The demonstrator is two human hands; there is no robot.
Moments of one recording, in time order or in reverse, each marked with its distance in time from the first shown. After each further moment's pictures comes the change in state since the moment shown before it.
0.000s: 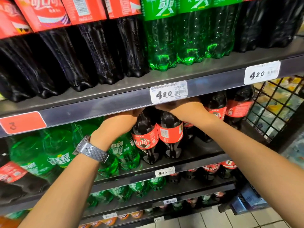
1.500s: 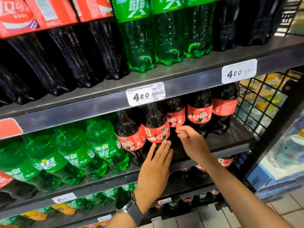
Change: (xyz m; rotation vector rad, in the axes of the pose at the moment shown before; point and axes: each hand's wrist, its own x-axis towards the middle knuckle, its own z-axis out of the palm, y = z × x) left_hand -0.081 0.037 0.185 0.548 0.097 0.479; right_hand -0.097 0.097 0.058 0.409 0.111 0.332
